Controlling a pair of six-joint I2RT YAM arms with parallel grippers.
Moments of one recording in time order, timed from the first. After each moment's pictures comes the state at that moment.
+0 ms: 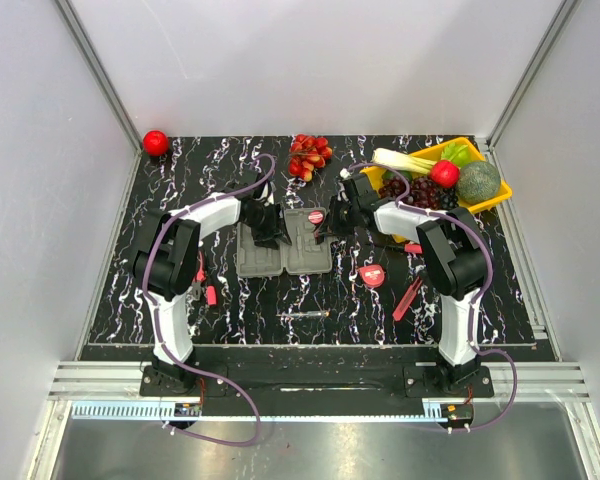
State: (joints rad) left arm -0.37 1.97 1.33 -0.51 0.36 -0.52; right arm 0.47 2.01 1.28 -0.11 -0.32 0.60
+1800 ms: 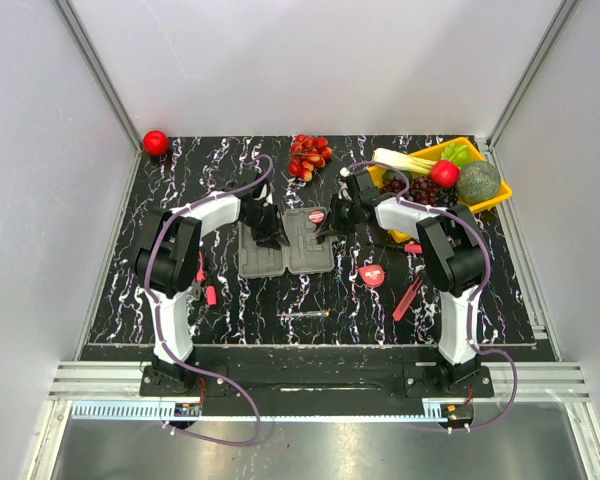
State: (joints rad) left arm -0.36 2.00 1.34 -0.52 0.39 -0.55; right arm 0.45 2.05 1.33 -0.16 -0.38 0.57
